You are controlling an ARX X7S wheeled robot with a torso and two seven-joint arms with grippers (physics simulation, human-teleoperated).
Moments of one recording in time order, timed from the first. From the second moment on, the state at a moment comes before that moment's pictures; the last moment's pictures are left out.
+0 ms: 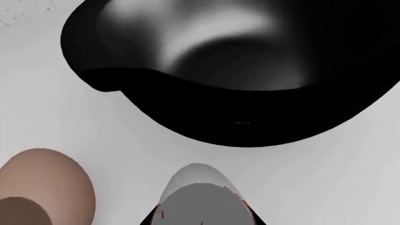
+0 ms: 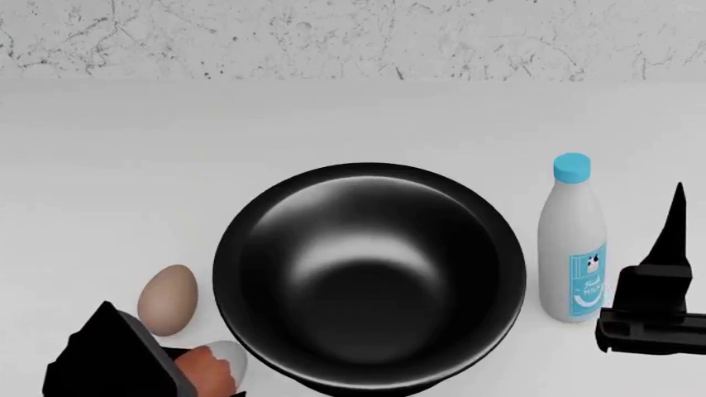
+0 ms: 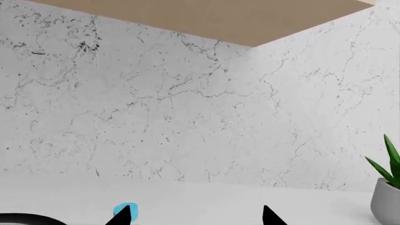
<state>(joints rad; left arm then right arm) -0.56 -0.60 0.54 0.35 -0.67 -0.89 0.13 0.22 0.84 0.36 -0.84 1.00 0.85 0.55</state>
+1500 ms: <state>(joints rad) -0.56 -0.66 0.49 0.47 -0.77 -0.93 0.08 0.21 0.84 0.35 -0.84 0.99 0.83 0.56</state>
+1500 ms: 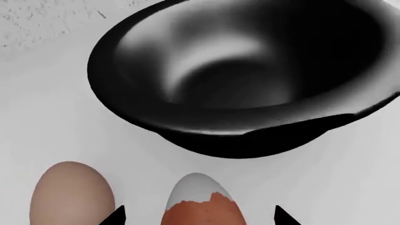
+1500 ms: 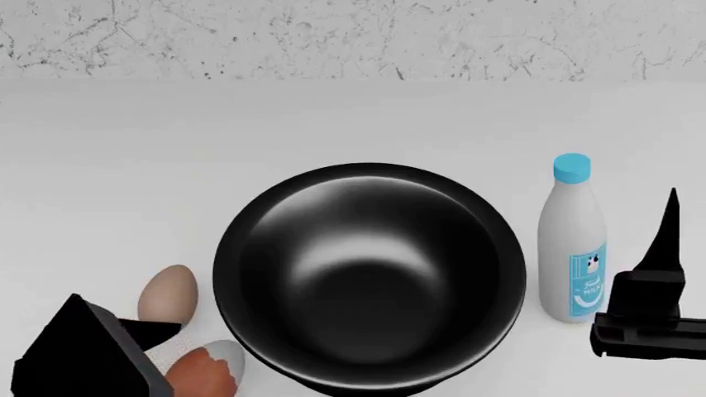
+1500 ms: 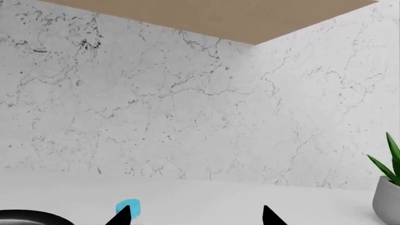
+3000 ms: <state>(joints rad) -0.40 -0.79 -0.18 0.70 -1.13 -0.84 -0.26 0.19 0.92 0.50 -0.90 1.15 0.87 0.64</state>
